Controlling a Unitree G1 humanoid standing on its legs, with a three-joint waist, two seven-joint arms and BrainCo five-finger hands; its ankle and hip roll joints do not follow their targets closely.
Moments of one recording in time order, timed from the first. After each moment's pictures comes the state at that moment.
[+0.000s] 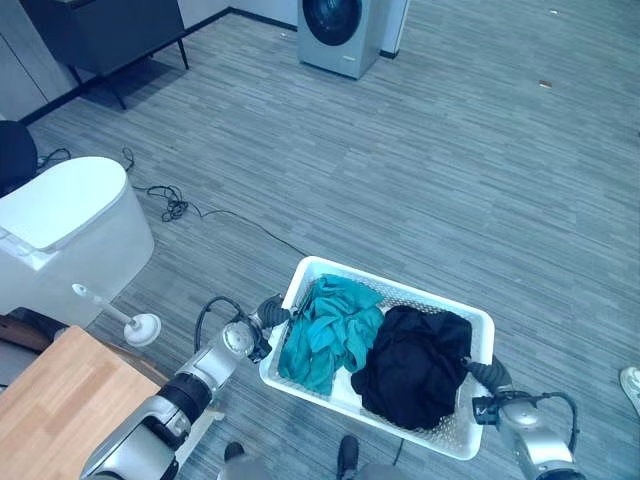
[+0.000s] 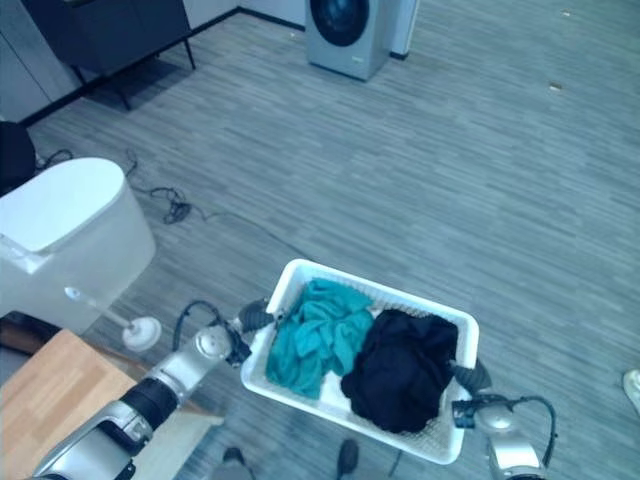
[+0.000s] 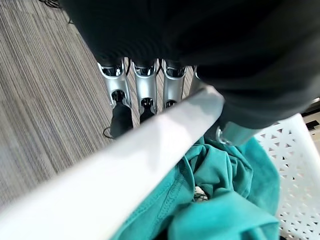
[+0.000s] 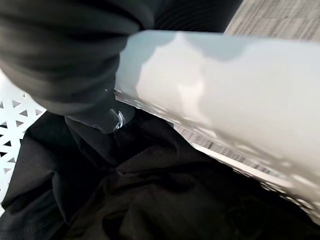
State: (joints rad) left arm -0.43 0.47 -0.60 0.53 -0.03 0.13 -0.04; right arm 0.01 -0.47 0.10 0.43 0.22 0.16 -0.10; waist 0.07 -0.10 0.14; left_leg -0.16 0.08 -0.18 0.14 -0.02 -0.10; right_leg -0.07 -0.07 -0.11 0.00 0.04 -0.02
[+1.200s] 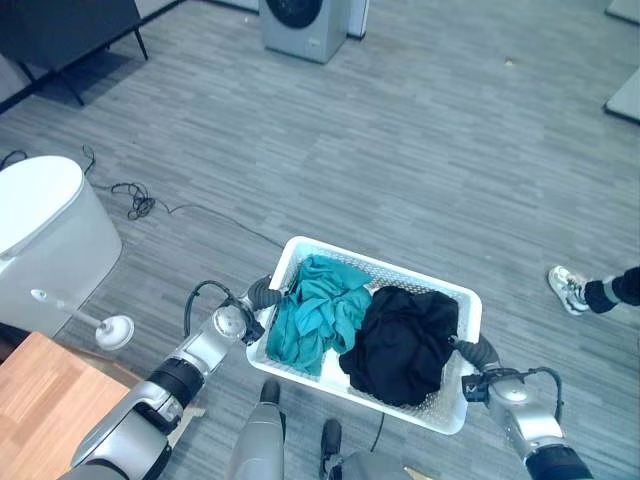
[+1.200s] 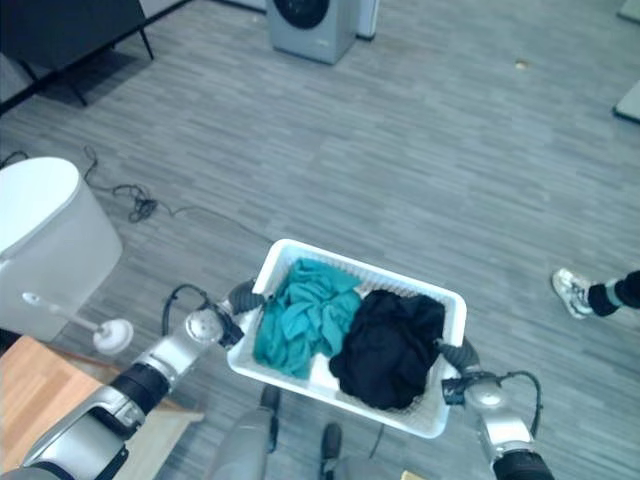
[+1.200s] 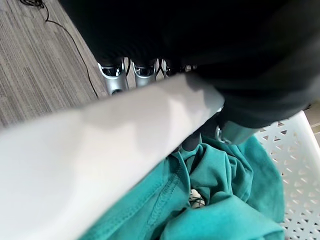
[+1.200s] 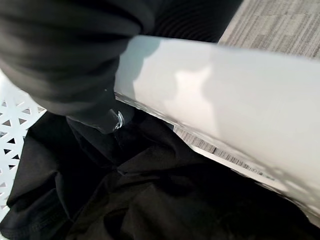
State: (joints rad) left arm -0.53 0.50 -0.59 0.53 -0.07 0.12 0.00; right arm -0.06 -0.49 0.12 0.41 0.28 0.16 -0.08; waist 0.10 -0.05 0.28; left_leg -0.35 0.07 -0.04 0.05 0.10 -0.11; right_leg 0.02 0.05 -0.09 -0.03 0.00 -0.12
